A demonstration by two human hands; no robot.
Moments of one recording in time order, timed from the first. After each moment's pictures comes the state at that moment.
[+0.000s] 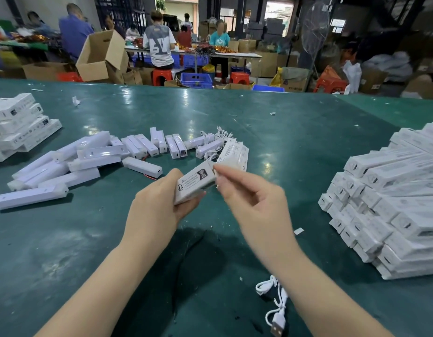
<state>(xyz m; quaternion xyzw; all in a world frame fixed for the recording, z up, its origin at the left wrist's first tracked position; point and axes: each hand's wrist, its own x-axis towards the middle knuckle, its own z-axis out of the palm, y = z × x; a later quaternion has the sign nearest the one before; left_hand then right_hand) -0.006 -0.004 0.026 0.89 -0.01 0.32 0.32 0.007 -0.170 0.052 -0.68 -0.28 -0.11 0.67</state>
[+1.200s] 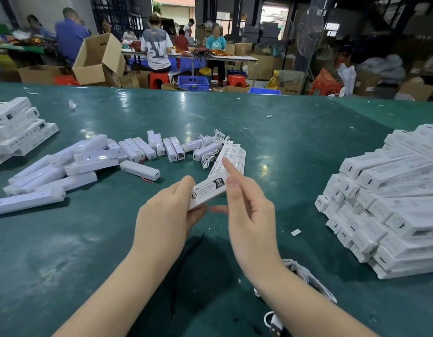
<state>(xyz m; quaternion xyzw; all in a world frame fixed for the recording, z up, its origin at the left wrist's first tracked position) -0.013 -0.023 0.030 0.92 -0.01 0.33 0.19 0.001 -0.153 0.035 -0.63 -0.21 -0.12 0.74</state>
